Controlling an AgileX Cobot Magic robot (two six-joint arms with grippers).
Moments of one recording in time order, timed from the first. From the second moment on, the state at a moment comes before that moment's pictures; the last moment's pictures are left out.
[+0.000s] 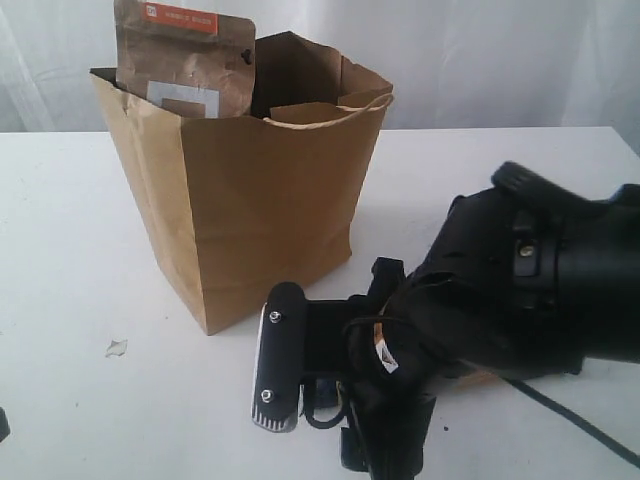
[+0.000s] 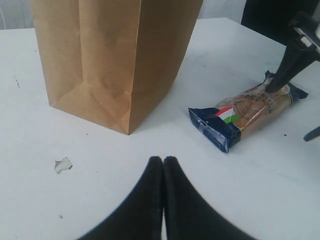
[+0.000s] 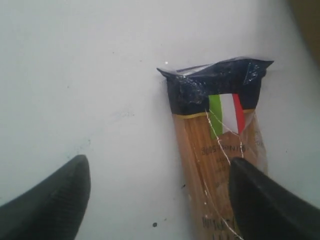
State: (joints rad) left arm -0.64 0.00 0.02 -0.15 0.27 -0.03; right arm 0.94 1.50 -0.89 -0.20 0.68 -0.47
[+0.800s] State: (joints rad) left arm -0.64 0.00 0.02 -0.15 0.27 -0.03; right arm 0.82 1.73 -0.89 -0.21 0.41 -0.67
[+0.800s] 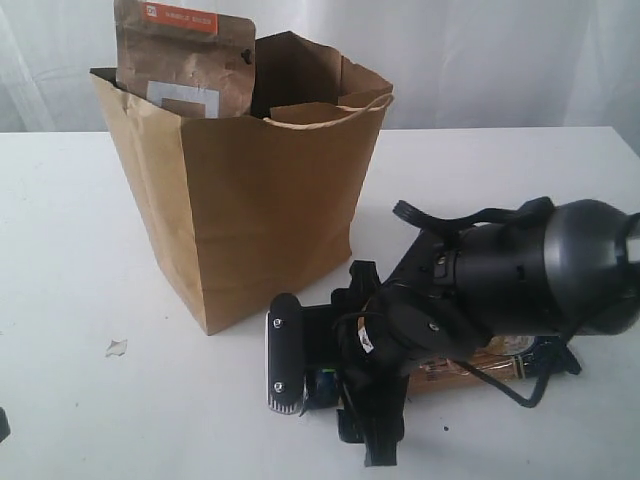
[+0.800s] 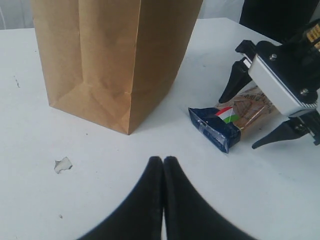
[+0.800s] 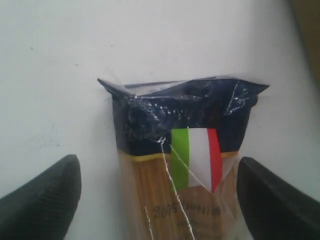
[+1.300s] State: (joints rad) left arm -0.64 0.00 0.02 -0.15 0.27 -0.03; right arm 0.79 1.81 -0.91 -0.24 0.36 -0.66
